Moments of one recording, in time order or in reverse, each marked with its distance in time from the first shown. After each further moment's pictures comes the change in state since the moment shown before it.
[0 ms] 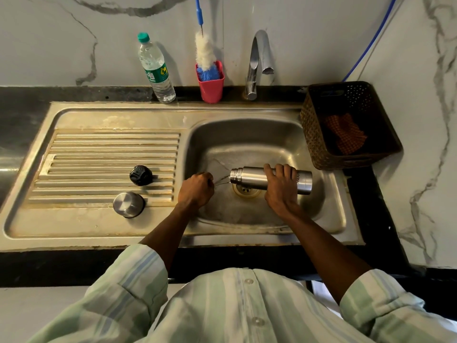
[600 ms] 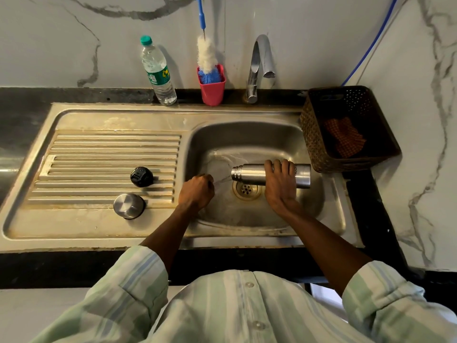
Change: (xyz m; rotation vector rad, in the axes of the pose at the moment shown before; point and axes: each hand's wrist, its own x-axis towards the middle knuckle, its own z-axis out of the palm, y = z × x) left_hand -0.002 0.000 0.000 -0.003 0.011 0.009; right_hand 0.012 -0.005 -0.014 -0.051 0.039 -0.052
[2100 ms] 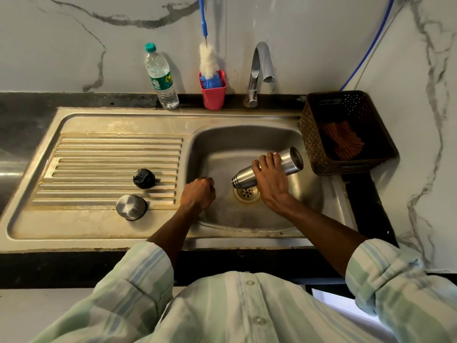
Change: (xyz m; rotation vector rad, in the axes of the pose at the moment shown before) left_hand -0.002 0.005 -0.003 0.069 -0.004 -0.023; right_hand 0.017 -0.014 -0.010 -0.382 -0.075 -0.221
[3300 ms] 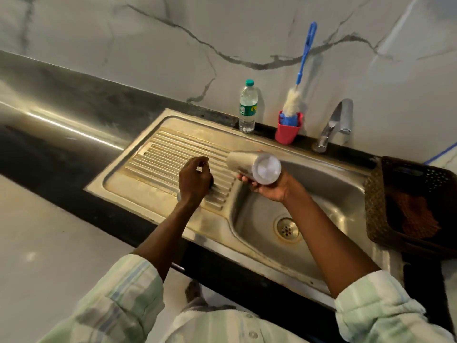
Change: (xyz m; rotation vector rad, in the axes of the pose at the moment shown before) left_hand -0.056 -0.070 -0.102 -0.550 0.925 -0.225; right_hand 0.059 -0.045 -0.140 2.487 -1.110 0.049
